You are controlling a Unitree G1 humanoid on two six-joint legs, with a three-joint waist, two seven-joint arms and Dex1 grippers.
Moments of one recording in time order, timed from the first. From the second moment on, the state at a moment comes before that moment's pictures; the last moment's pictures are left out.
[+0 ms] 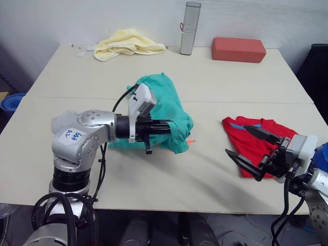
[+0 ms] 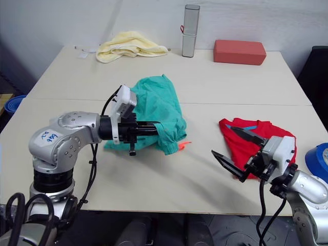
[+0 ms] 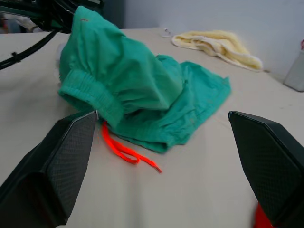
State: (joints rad) left arm -0.65 0.43 0.02 -0.45 -0.48 1.12 -0.84; right arm 0.17 -0.70 -0.32 -0.51 0.72 0.18 0.87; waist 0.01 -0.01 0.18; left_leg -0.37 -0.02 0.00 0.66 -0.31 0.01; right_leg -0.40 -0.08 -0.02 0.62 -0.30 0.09
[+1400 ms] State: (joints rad) left arm -0.40 0.71 -0.04 0.51 0.05 -0.64 -0.90; right arm -0.03 -0.51 0.22 -0.46 0.15 0.31 0.53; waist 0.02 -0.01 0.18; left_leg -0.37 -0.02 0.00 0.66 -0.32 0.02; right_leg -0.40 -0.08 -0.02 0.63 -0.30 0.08
